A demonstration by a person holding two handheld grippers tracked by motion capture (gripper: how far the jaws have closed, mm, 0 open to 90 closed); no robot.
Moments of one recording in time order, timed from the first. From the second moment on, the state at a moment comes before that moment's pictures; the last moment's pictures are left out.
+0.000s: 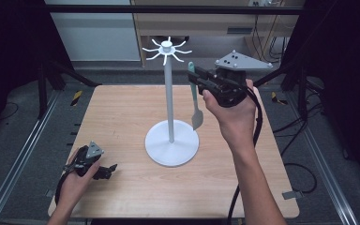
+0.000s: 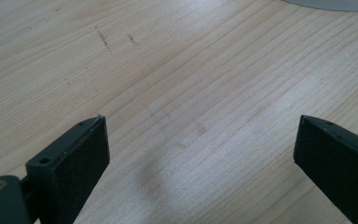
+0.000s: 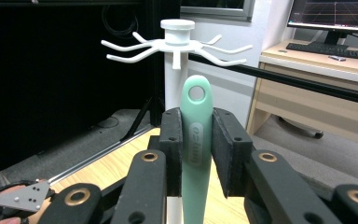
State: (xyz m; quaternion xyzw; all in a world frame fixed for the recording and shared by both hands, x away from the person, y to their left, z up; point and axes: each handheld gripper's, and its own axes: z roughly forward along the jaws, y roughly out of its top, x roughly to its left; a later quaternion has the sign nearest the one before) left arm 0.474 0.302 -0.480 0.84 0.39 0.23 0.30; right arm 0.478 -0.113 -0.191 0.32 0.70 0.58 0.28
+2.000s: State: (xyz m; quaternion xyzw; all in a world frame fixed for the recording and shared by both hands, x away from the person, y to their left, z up) left arm 0.475 0.304 -0.480 0.84 0.39 0.23 0.30; right arm 0.494 -0.086 -0.182 0.32 0.72 0.55 0.27
